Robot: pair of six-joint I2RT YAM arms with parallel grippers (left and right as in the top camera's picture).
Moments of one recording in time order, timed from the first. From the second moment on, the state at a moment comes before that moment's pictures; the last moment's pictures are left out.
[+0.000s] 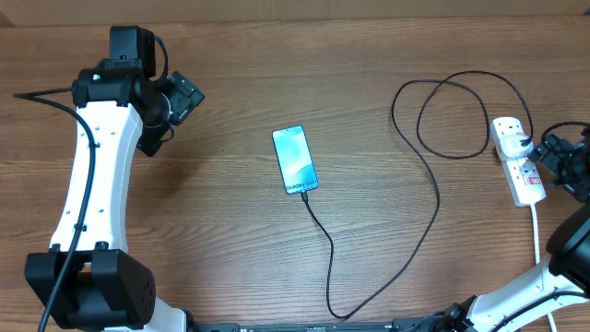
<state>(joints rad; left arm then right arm) 0.02 1.72 1.64 -1.14 0.03 -0.83 -0.70 2.00 1.37 -0.66 -0.04 0.09</state>
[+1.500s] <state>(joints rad) 0.02 1.72 1.64 -1.14 0.03 -0.83 -0.71 1.99 1.37 -0.73 -0.11 0.09</state>
